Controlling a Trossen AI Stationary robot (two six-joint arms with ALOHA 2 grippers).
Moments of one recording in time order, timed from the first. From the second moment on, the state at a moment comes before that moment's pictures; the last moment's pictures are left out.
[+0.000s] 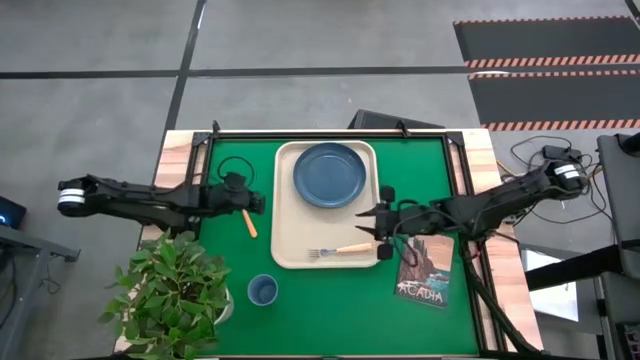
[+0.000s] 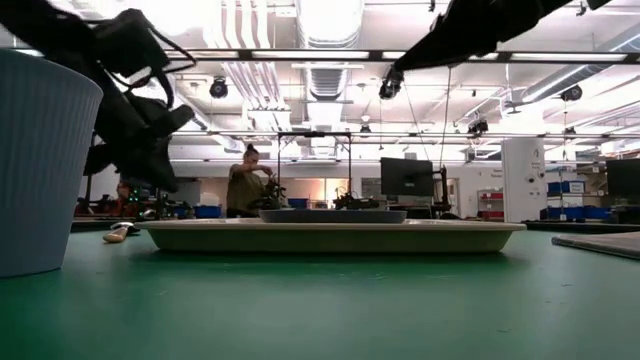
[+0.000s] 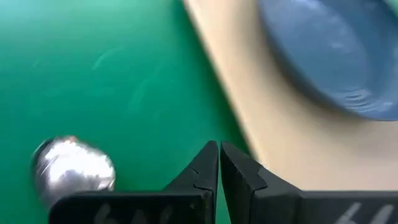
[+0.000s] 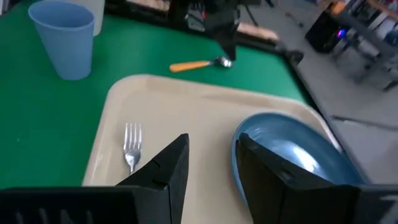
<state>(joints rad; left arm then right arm) 0.12 0.97 0.41 -0.36 -0.47 -1.04 0.24 1.21 0.74 0.01 0.37 -0.12</state>
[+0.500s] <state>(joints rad) 0.12 1.26 0.56 -0.74 -0.37 -1.43 0.24 1.04 0.66 -0.04 0.37 -0.20</state>
